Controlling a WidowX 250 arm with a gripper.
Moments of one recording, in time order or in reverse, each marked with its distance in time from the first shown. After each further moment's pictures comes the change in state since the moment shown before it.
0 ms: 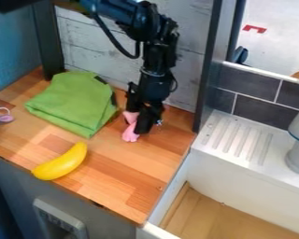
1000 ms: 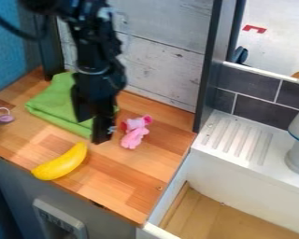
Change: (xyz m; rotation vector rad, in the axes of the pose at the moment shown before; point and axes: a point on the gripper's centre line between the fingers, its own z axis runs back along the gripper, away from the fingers) arm -0.114 -0.027 0.038 0.116 -0.216 0.054
